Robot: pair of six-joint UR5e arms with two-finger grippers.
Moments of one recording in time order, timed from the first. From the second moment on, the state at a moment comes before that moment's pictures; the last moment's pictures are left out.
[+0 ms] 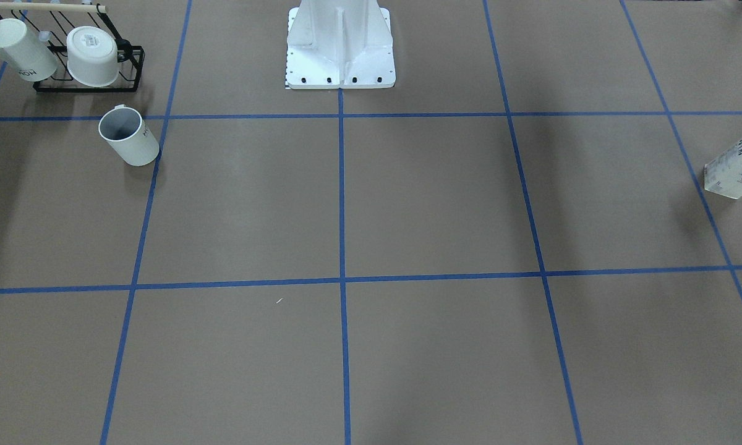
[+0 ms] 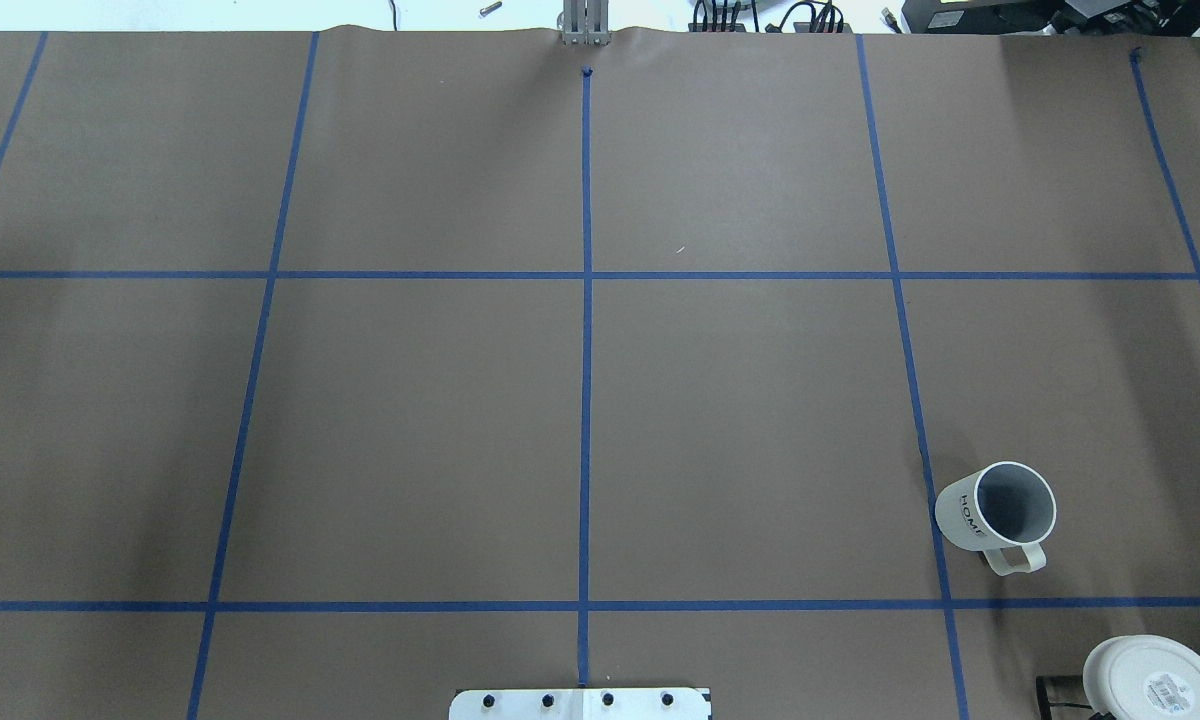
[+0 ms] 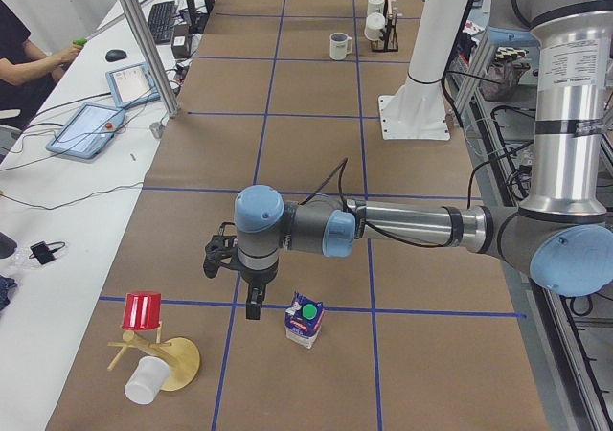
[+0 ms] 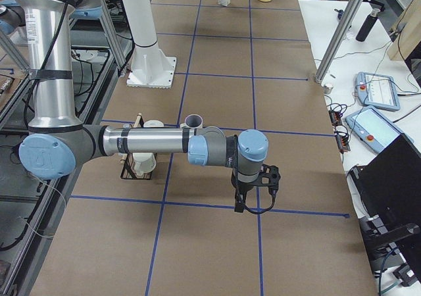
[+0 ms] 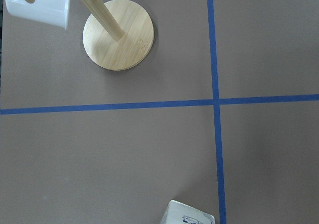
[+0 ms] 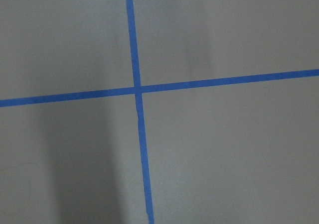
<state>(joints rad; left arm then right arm) -1.60 -1.53 -1.68 -1.63 -2.25 -0.02 1.57 -1.56 1.62 -1.63 2.29 0.11</state>
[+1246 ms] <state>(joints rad) -1.60 -1.53 -1.68 -1.64 -2.25 -0.02 1.56 -1.56 1.65 -1.63 2.28 0.11</state>
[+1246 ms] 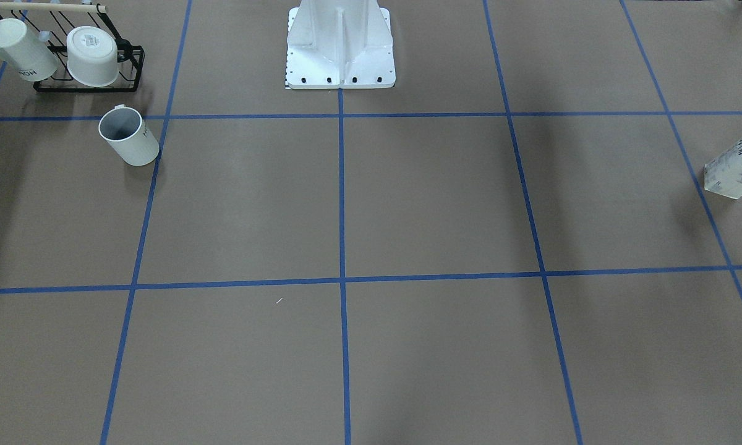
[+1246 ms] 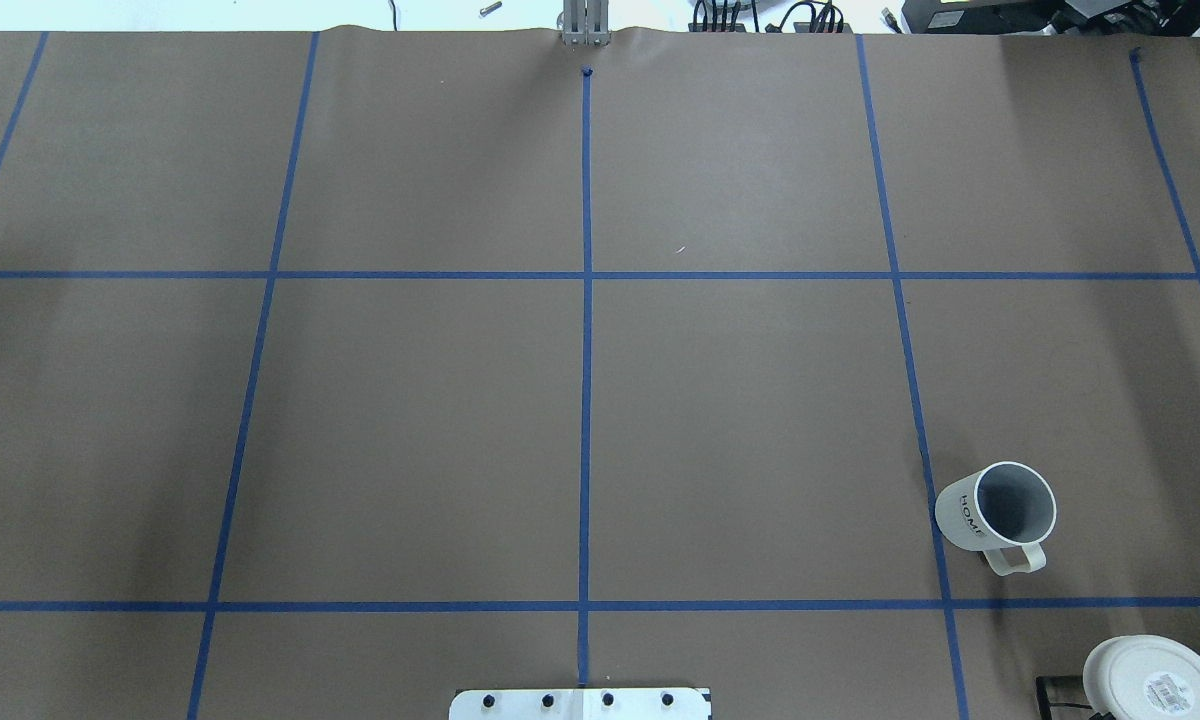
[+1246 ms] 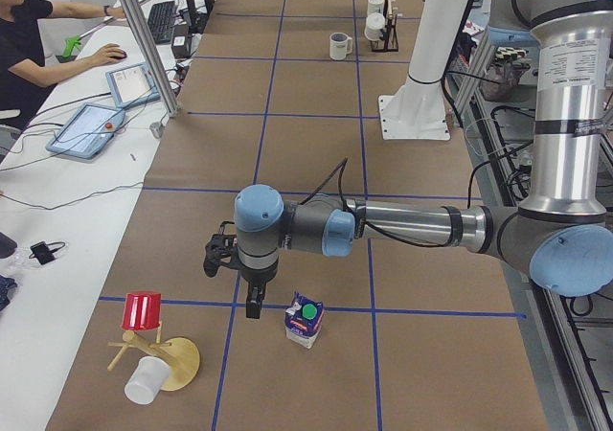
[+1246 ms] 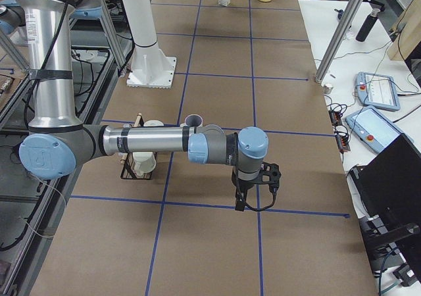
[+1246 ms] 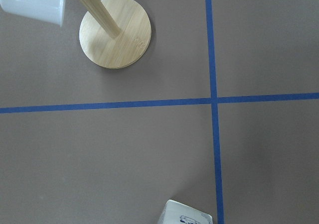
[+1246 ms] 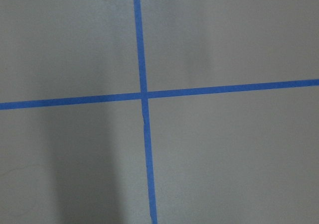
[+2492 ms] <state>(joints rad) -1.60 -1.52 -1.70 -1.64 -2.25 -0.02 1.06 -1.57 1.95 -1.39 2.34 0.47</state>
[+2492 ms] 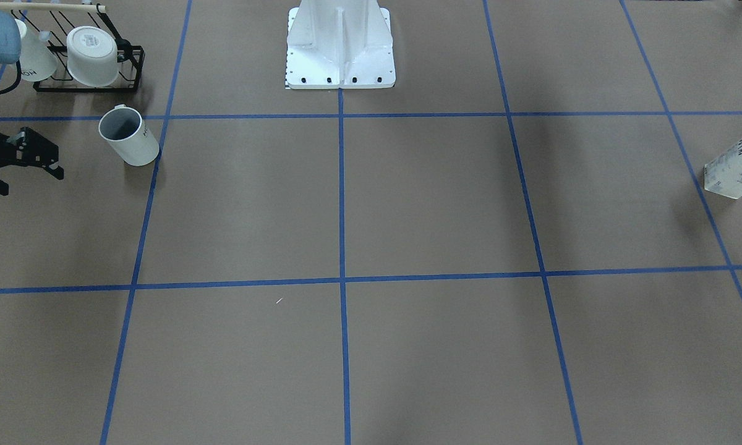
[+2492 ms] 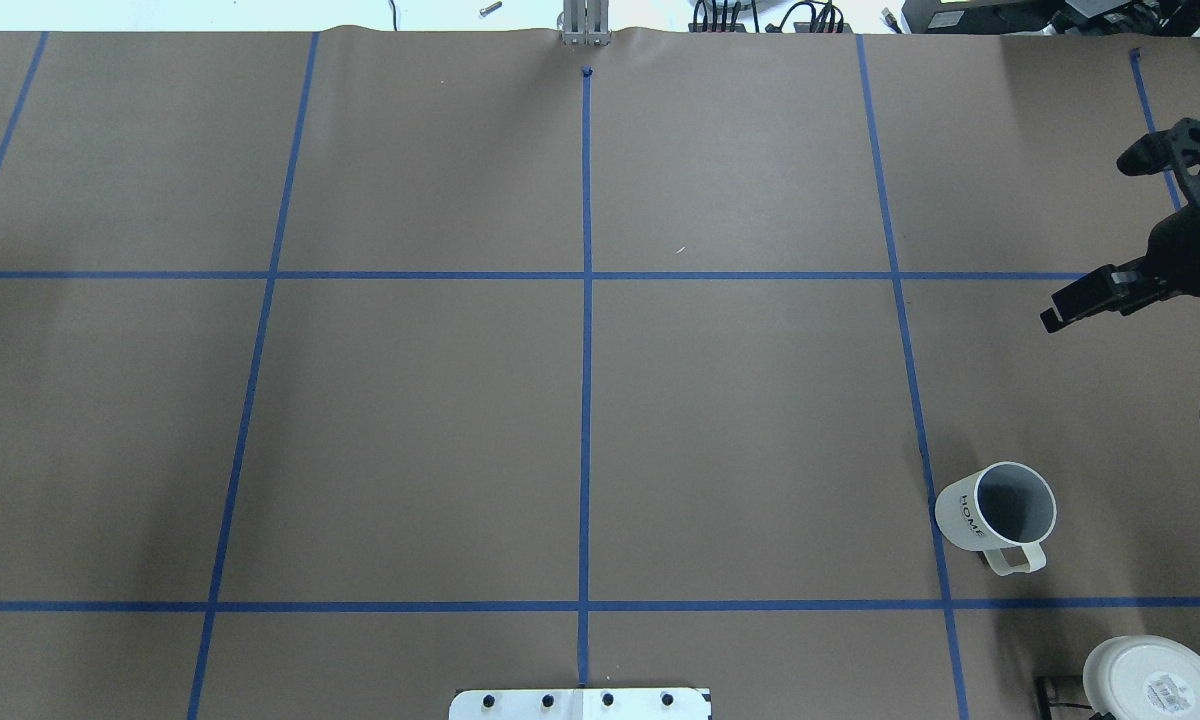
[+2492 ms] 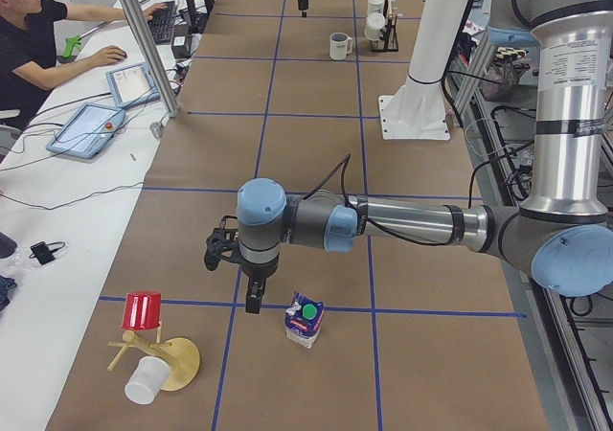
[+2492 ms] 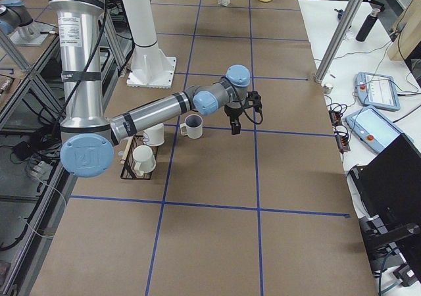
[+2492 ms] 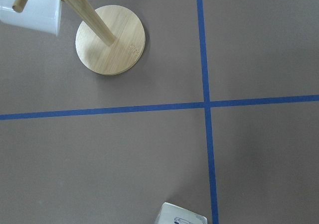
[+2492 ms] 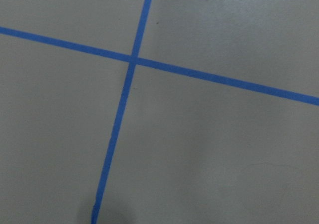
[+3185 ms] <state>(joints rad) -1.60 -1.52 -1.70 -1.64 -2.25 -0.02 0.87 -1.64 1.96 -1.33 2.36 0.47</state>
